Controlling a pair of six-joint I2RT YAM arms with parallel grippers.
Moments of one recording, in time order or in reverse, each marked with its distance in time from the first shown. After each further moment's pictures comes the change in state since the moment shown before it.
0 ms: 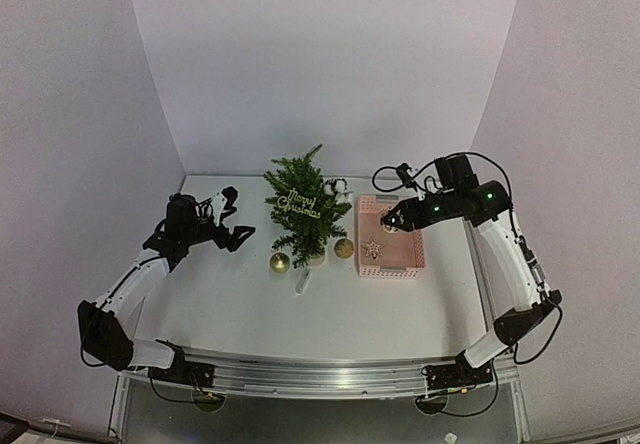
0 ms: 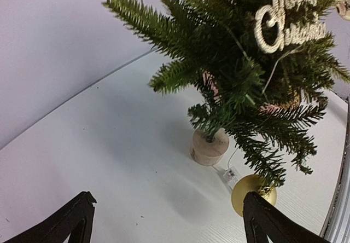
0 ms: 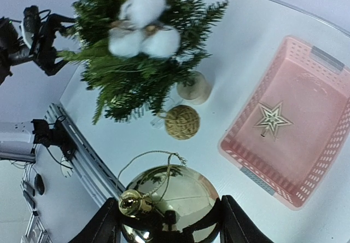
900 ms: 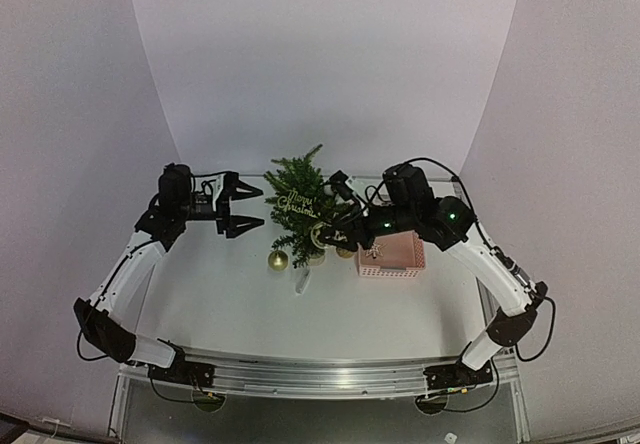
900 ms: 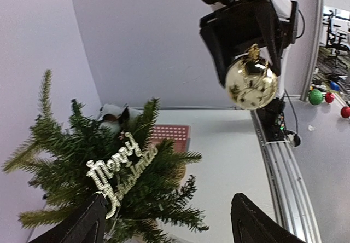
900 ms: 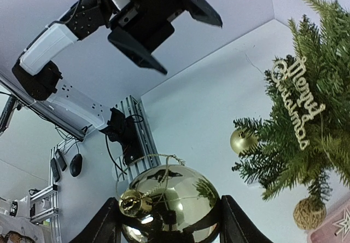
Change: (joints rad) left arm -0.072 0.076 0.363 -0.083 0.560 0.151; right arm 0.404 0.068 0.047 0.366 -0.060 0.083
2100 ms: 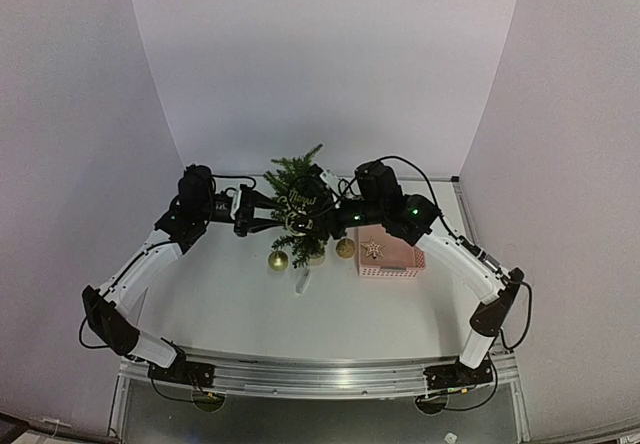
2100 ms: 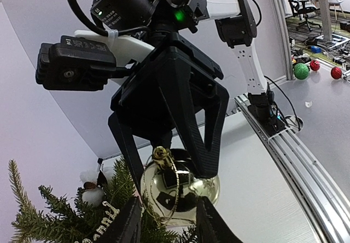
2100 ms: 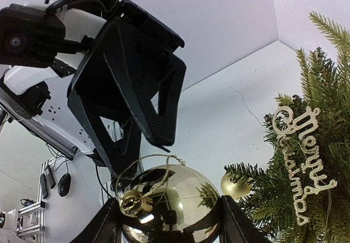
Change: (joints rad) left arm -0.134 0.066 0.000 0.207 0.062 0.173; right arm 0.014 0.149 0.013 0.239 0.005 0.014
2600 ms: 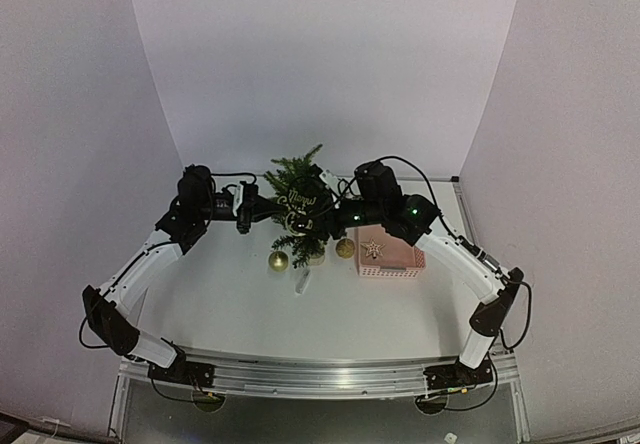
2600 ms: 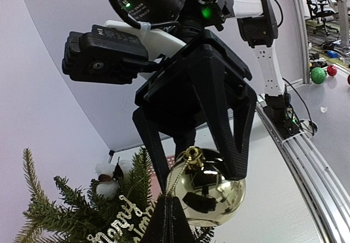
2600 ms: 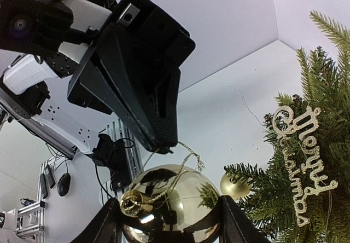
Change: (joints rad) left arm -0.002 0.000 -0.008 0.051 -0.092 -0.069; right arm 0.000 0.004 0.000 0.001 0.000 -0.002
